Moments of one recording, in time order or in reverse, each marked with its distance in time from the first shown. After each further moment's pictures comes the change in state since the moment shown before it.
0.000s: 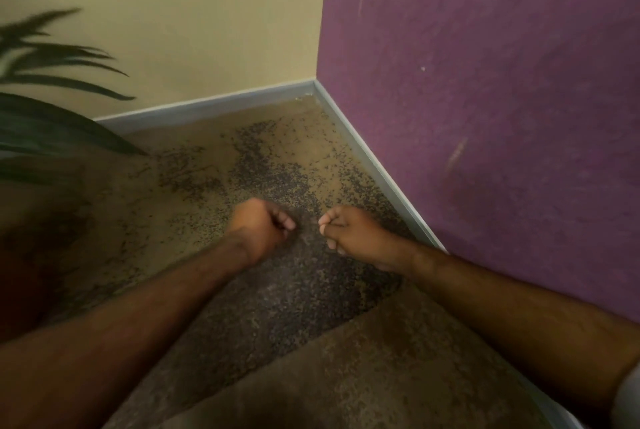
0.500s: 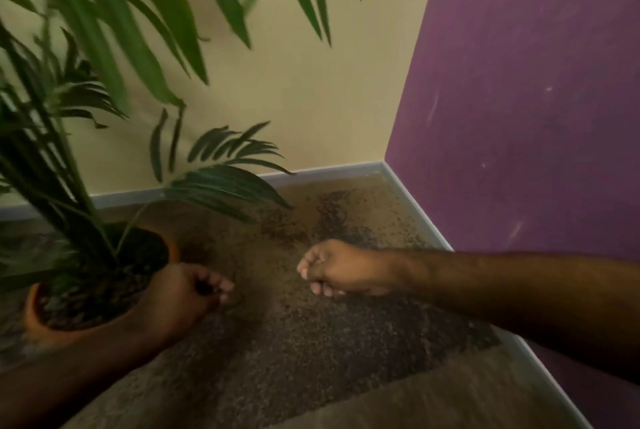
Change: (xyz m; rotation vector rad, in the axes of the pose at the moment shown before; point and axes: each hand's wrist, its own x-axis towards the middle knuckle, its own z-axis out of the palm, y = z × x) left_hand -0.169 -0.094 -0.180 -0.068 0.290 -0.114; right_hand -0.046 -0.172 0.095 -0.132 -0.414 -0.123
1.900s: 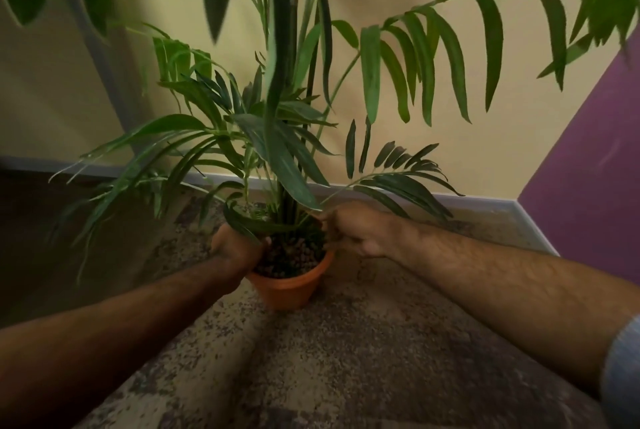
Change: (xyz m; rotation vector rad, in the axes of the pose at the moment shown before) left_hand -0.027 -0.093 -0.115 -0.388 0.496 -0.323; right_hand 0.106 -0.158 0.136 0.199 -0.026 0.019
